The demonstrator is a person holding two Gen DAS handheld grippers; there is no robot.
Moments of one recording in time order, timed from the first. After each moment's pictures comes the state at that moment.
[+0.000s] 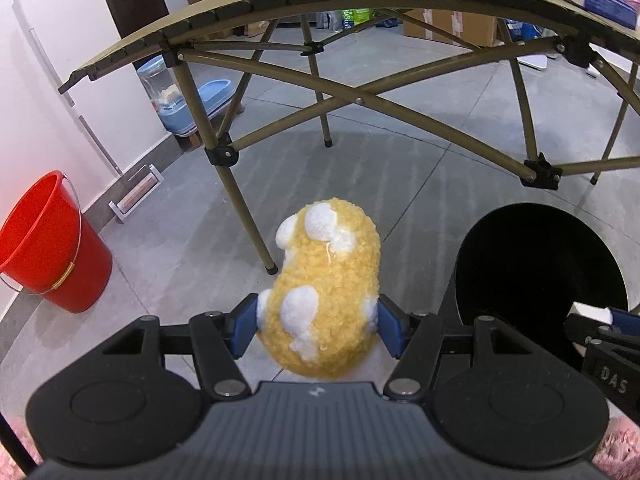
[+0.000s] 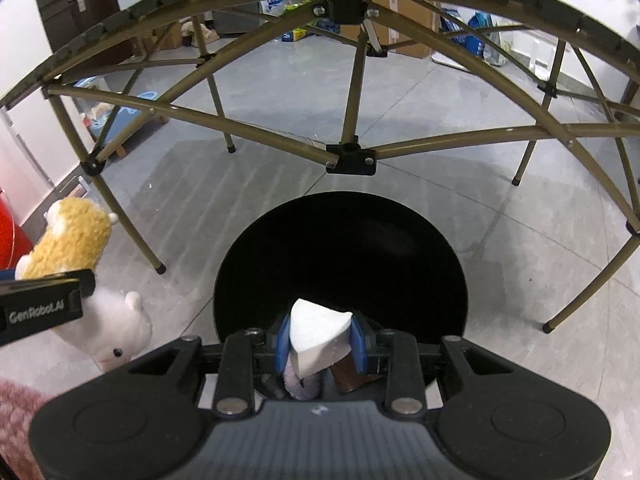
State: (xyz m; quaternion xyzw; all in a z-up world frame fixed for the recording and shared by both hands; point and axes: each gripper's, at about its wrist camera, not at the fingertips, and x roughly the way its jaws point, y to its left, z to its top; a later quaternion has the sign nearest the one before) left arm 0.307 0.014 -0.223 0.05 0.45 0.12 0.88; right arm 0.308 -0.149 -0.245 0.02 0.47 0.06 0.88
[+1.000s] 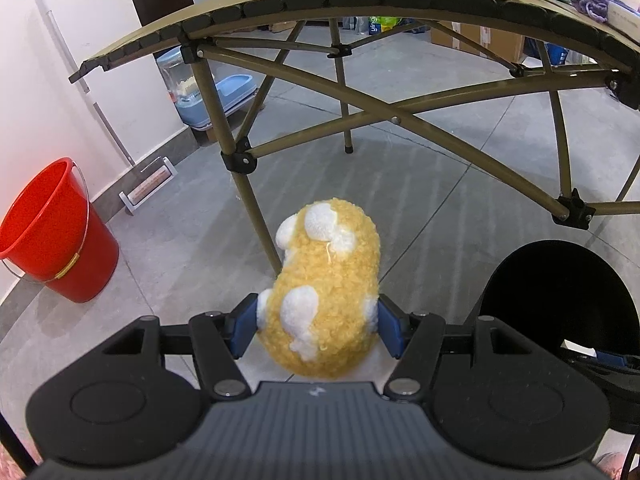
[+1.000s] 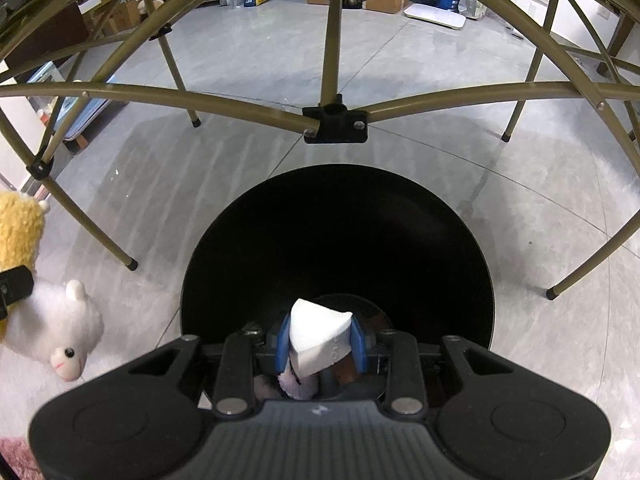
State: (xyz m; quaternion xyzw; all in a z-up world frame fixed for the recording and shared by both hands) left arm 0.332 0.031 -0.222 0.02 0.44 0.15 0.88; right arm 0.357 -0.143 -0.281 0.04 0.53 0.01 0.85
